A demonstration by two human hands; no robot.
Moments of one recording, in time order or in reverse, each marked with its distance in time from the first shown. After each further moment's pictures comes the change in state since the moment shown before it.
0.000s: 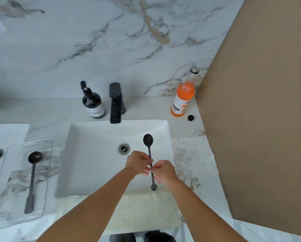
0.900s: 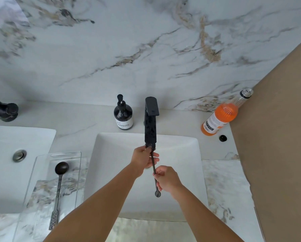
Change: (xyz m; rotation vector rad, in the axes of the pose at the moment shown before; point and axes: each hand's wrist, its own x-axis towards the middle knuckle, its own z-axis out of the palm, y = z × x) left_hand 0.074 0.014 -0.106 -0.607 0.036 -0.047; right_hand 0.032 -0.085 0.070 -0.096 -0.129 -0.114
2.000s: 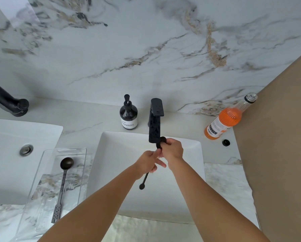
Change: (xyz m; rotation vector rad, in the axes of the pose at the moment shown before) left_hand -0.026 0.004 -0.004 0.382 -0.272 0.078; right_hand 0.030 -0.072 -0.027 0.356 0.314 -0.009
